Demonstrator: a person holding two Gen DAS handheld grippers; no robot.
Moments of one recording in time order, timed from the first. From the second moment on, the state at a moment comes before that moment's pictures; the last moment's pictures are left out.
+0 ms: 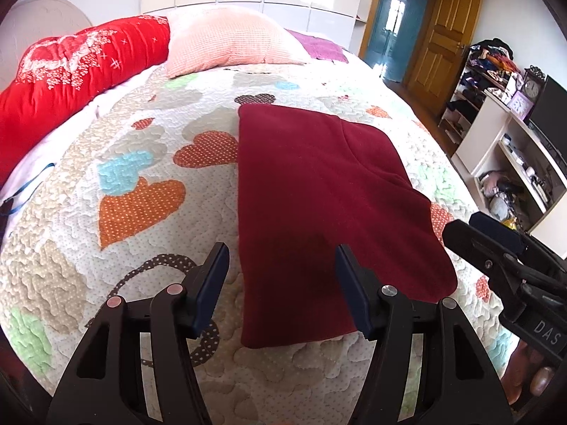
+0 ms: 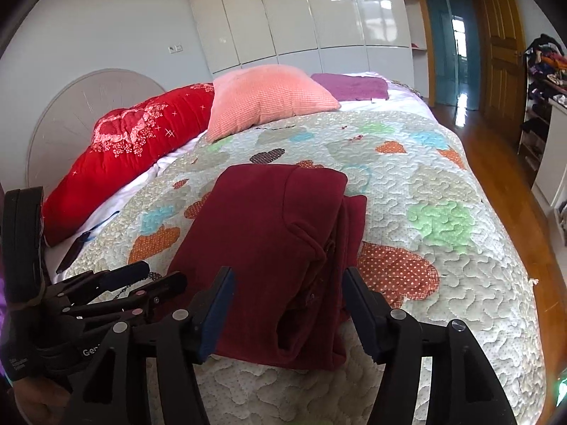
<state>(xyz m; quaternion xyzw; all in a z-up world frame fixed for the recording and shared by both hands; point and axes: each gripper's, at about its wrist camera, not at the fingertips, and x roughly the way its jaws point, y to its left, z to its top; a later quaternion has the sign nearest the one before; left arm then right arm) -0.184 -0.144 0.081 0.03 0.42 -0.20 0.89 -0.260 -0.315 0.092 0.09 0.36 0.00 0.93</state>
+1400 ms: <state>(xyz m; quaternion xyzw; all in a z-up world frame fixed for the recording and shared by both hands) -0.198 -0.148 0.083 0.06 0.37 -0.17 0.91 -0.260 -0.313 0.078 0.09 0.38 0.00 0.92</state>
